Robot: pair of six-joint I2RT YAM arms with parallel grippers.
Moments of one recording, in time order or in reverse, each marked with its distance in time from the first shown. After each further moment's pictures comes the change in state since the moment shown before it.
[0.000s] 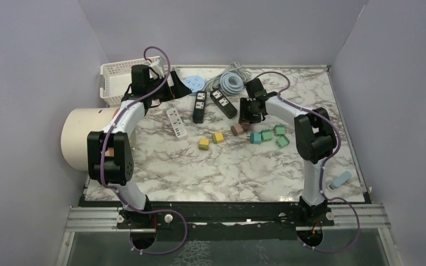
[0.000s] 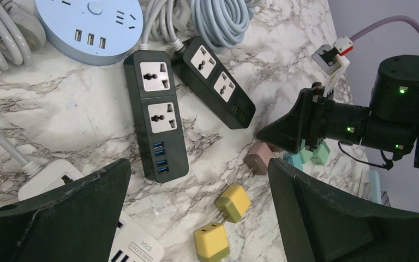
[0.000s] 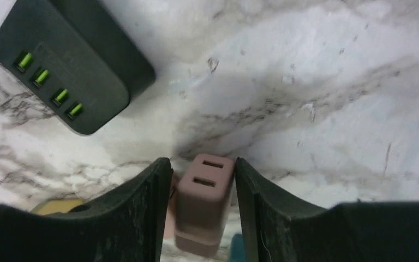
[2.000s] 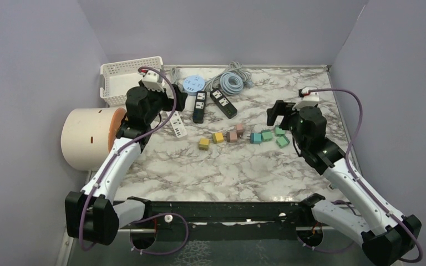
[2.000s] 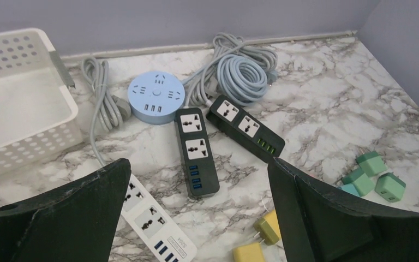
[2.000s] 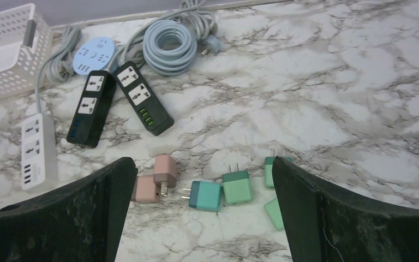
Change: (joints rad) left arm -0.153 -0.513 -0.346 0.169 -0.431 0.208; right arm 0.082 -1.147 -0.667 0.327 0.347 -0.125
